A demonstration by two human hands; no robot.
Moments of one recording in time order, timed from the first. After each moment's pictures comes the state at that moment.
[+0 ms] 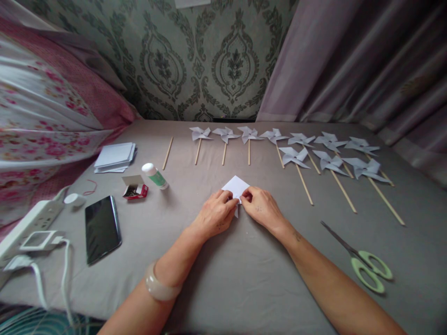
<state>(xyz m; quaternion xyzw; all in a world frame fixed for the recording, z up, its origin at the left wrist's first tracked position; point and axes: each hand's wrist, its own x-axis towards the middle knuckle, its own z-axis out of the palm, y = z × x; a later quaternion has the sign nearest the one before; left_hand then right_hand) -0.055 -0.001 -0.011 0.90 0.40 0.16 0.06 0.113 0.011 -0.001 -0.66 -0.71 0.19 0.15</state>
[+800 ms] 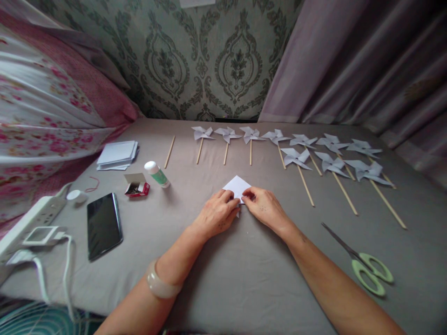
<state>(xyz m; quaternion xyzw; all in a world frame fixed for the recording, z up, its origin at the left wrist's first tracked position) -0.056 -0.002 -0.015 0.90 0.40 0.16 0.06 0.120 0.012 -0.003 -0.63 -0.72 0.24 0.17</state>
